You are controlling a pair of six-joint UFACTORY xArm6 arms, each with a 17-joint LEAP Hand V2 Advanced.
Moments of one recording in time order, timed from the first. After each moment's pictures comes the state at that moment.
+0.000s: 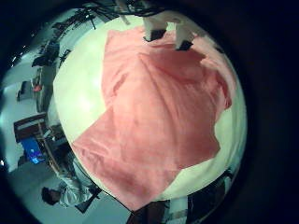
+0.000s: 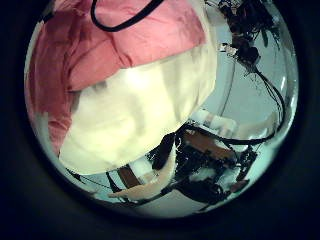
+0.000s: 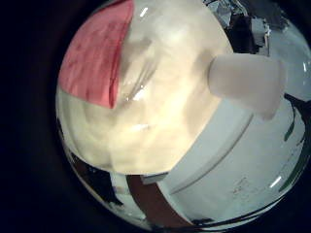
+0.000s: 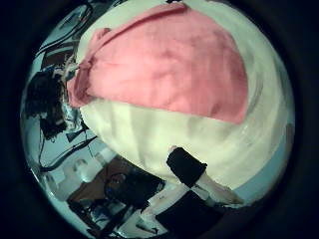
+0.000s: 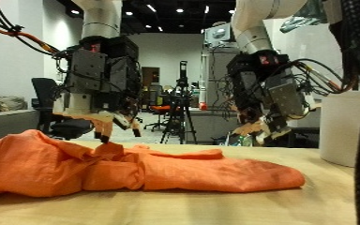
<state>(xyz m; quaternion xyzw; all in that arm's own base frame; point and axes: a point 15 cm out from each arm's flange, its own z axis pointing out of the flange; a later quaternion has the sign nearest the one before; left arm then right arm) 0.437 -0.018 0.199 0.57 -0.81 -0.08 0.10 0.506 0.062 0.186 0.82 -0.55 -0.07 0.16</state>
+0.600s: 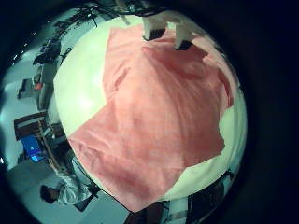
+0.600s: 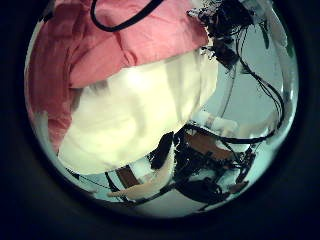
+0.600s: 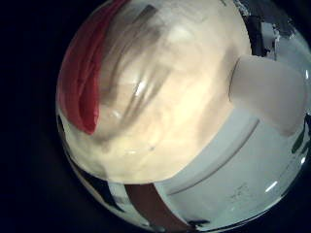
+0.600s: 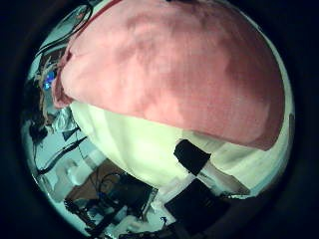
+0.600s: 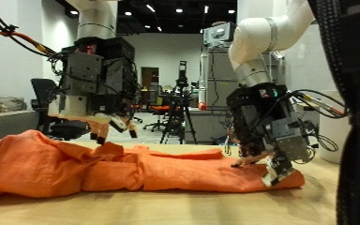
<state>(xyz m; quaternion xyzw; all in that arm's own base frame) 0.433 -0.010 0.200 0.58 -0.80 -0.07 0.11 0.498 0.051 0.120 0.82 -0.53 -0.07 0.19</state>
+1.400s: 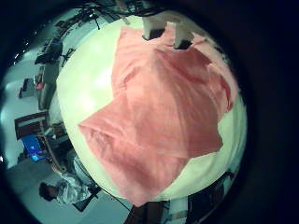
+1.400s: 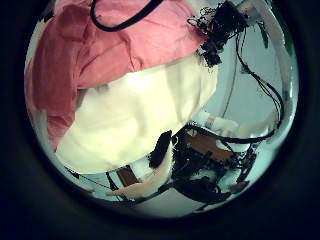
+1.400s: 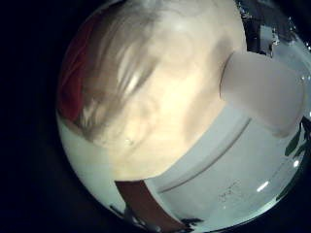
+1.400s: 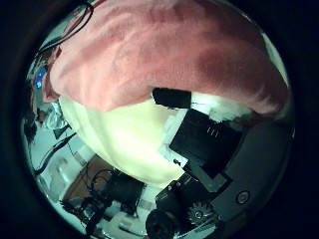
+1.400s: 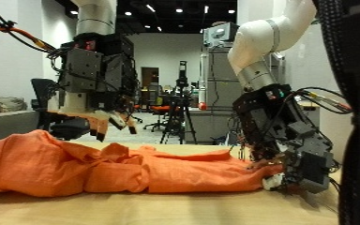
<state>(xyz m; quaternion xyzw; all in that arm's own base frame) 0.434 -0.008 0.207 0.58 -0.80 -0.07 0.10 0.497 0.019 0.129 0.83 -0.51 -0.03 0.23</state>
